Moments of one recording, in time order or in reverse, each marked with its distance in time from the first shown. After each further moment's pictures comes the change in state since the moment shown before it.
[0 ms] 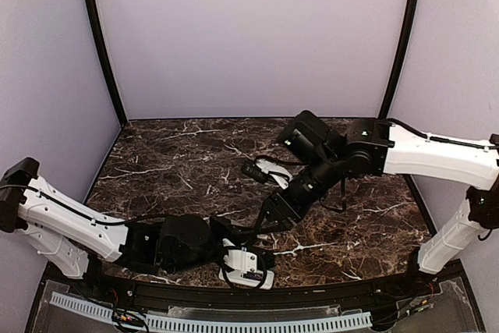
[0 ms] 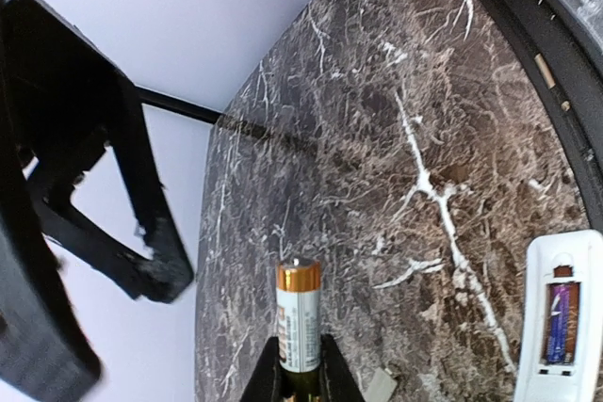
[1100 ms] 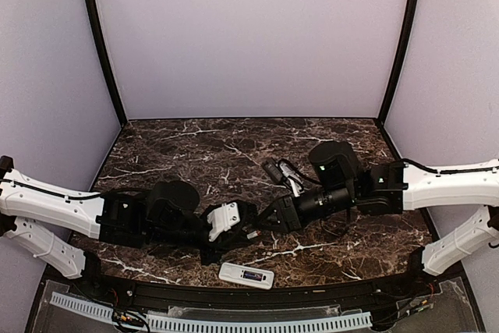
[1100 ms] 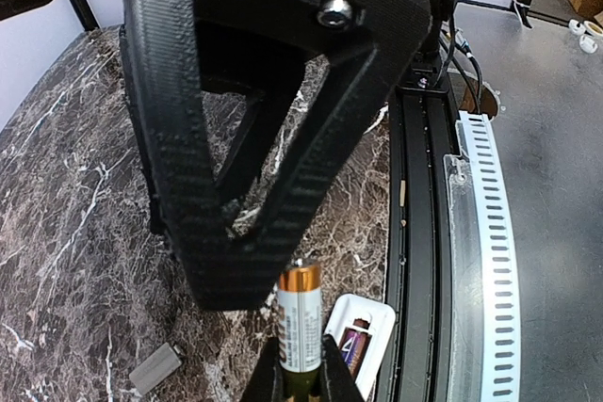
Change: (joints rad) left arm 0.143 -0.168 0.103 -0.444 0.483 -0.862; right arm 0.000 -0.230 -0.487 0.695 0.029 0.356
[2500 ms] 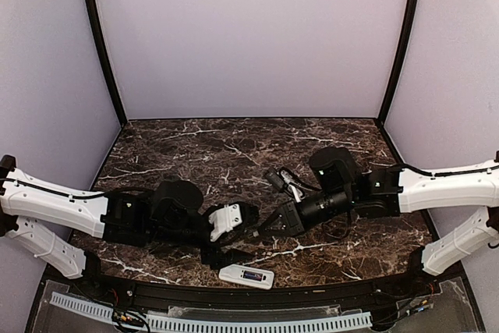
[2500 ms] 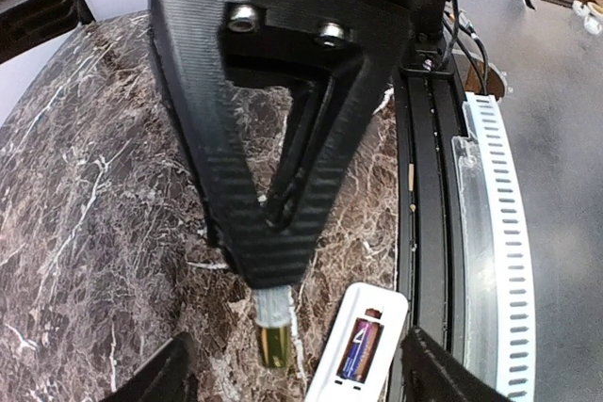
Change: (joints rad) left arm 0.017 0.023 0.002 -0.010 0.010 0.025; right arm -0.029 0.015 -0.055 0.051 -0.109 0.038
